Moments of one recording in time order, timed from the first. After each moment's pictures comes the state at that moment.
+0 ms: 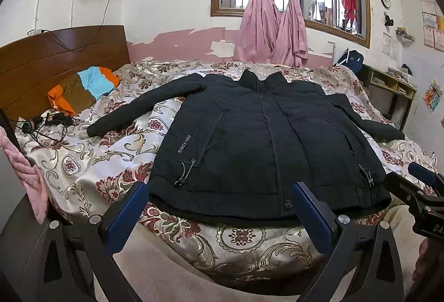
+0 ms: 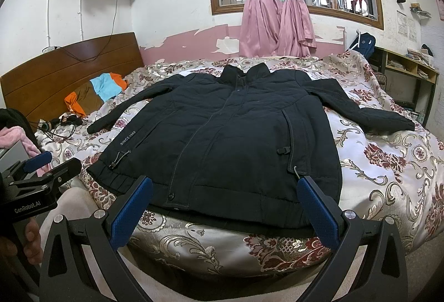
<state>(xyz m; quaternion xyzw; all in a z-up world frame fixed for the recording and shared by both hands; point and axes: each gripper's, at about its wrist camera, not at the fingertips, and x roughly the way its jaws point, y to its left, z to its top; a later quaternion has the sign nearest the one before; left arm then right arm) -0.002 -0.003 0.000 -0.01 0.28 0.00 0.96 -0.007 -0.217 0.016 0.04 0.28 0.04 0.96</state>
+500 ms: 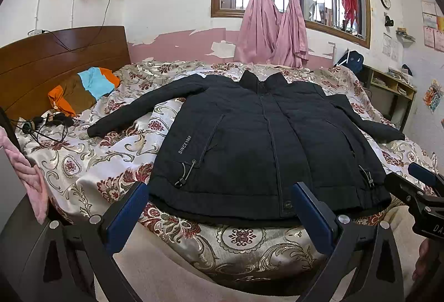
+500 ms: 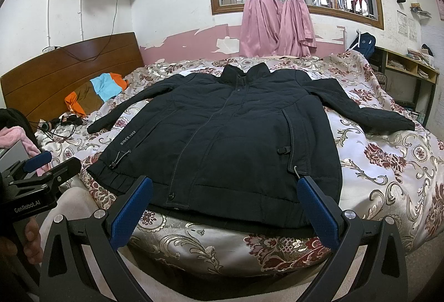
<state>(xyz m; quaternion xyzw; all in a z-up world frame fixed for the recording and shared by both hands) -0.003 -0.004 0.000 -0.01 0.28 0.00 0.96 -0.007 -0.217 0.016 0.04 0.28 0.04 0.96</state>
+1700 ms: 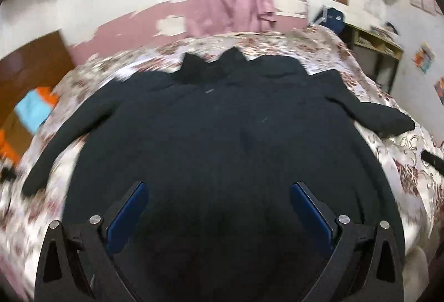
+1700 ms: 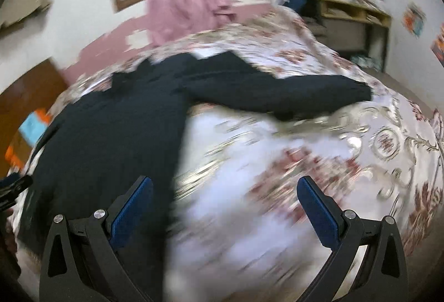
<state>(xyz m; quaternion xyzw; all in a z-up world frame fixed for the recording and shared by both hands) 0.267 -0.146 -0.001 0.07 0.35 -0.09 0.93 0.158 -0.495 -0.026 0.15 0.34 -0.14 0.92</state>
